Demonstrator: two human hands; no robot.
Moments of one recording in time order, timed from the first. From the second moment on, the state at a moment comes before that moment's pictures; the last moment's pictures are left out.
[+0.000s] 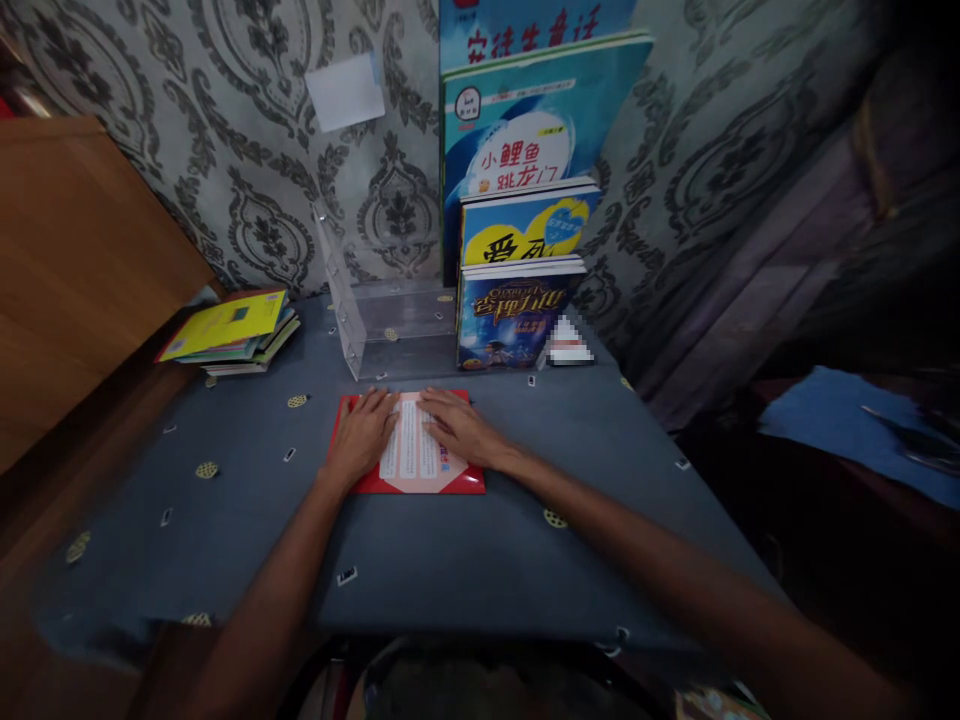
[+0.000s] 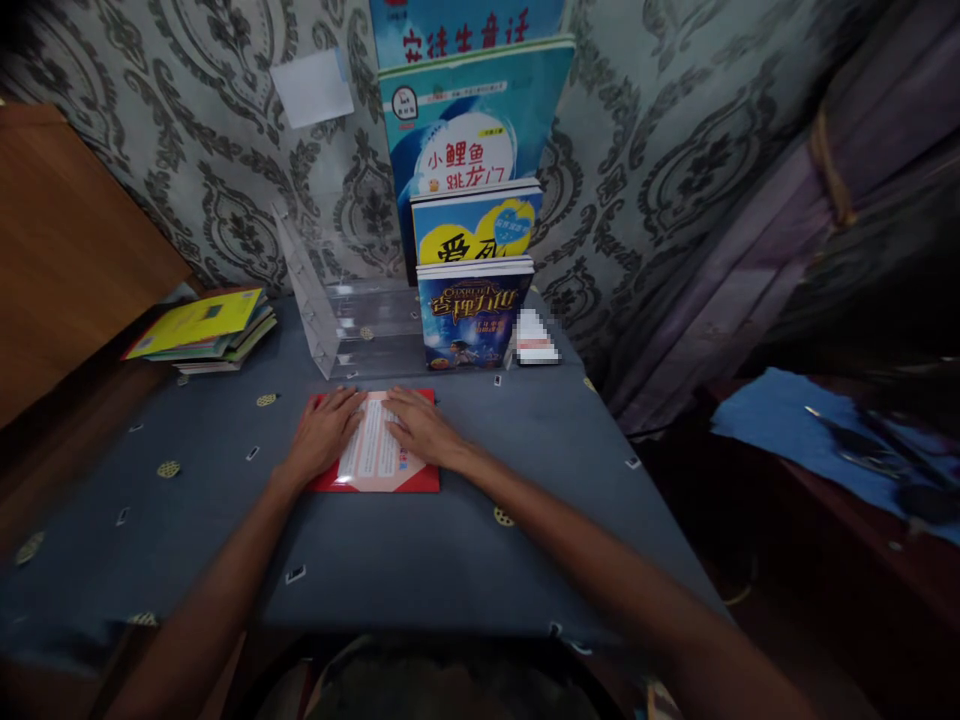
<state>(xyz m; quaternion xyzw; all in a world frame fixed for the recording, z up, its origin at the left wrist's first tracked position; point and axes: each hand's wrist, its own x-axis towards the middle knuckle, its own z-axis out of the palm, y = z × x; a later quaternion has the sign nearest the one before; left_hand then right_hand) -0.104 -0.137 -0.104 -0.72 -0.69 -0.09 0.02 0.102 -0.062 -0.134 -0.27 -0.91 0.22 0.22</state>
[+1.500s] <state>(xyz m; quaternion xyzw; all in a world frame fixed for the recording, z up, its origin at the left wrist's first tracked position) -0.108 -0.137 -0.112 -0.78 -0.61 -0.12 0.02 0.114 -0.061 -0.127 -0.35 -0.89 0.14 0.26</state>
